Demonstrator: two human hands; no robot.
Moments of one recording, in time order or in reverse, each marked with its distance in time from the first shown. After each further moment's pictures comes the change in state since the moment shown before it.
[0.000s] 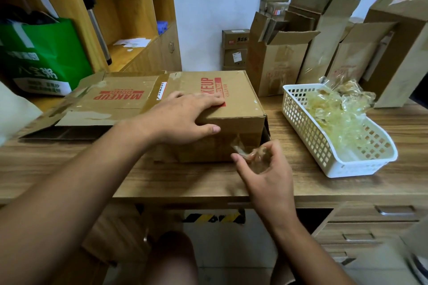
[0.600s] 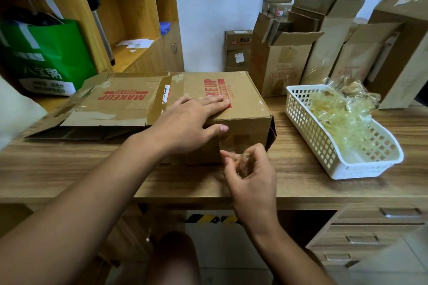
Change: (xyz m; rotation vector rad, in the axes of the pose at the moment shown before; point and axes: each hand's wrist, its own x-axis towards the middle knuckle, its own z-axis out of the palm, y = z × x) left_hand -0.003 0.005 0.020 0.008 0.126 -0.023; right_hand -0.014 -0.015 0.030 0.122 -0.035 -0.039
